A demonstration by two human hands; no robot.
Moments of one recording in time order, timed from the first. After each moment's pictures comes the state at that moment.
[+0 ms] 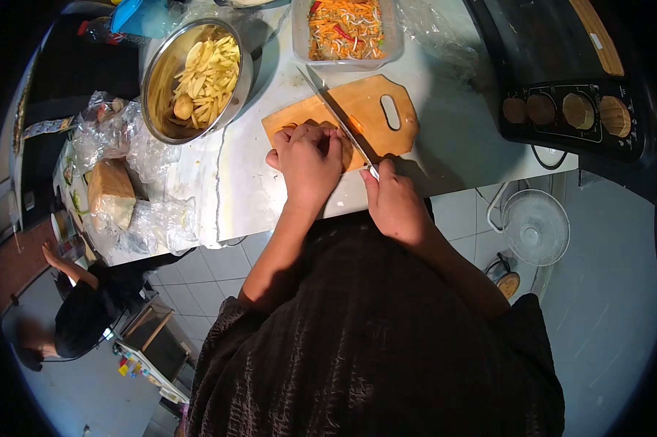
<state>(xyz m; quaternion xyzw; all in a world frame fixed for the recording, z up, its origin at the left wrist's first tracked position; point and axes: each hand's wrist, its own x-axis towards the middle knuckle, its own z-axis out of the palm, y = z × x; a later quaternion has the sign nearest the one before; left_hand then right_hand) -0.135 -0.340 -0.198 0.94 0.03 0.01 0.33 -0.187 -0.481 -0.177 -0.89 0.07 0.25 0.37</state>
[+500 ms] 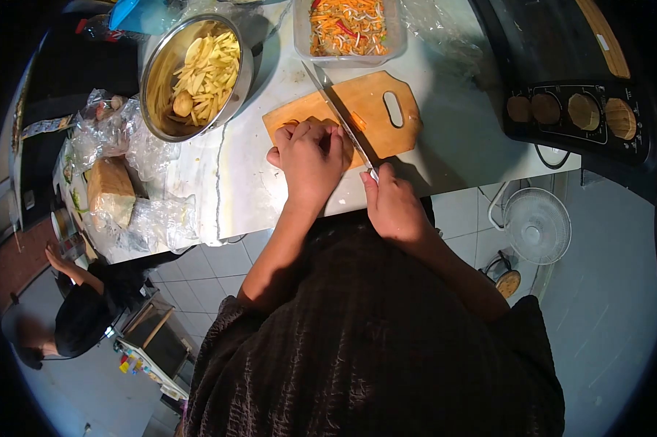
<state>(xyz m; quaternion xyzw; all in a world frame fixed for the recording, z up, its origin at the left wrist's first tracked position) -0.137 -0.338 -0.203 0.94 0.01 0.03 0.33 -0.195 -0.476 -0.177 -0.90 0.08 0.24 0.37</state>
